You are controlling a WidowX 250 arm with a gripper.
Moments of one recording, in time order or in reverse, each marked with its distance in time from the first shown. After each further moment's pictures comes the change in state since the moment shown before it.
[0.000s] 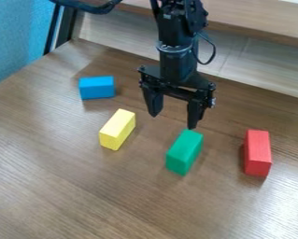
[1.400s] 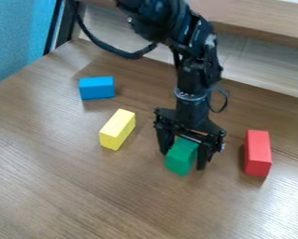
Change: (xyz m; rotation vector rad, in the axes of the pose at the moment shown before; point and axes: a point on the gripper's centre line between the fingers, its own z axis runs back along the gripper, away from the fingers) arm -0.014 -0.021 -0.063 0.003 0.128 -0.033
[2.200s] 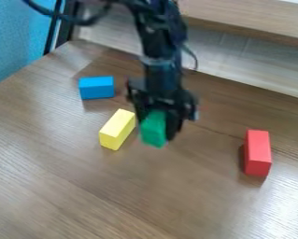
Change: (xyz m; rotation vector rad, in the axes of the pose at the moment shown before) arm -0.010 0.040 0.052 -0.022 -0.064 0.046
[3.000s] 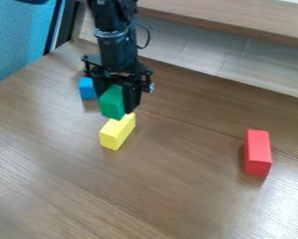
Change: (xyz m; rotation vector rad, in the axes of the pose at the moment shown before) arm -0.002 0.062 0.020 0.045 -0.009 0.057
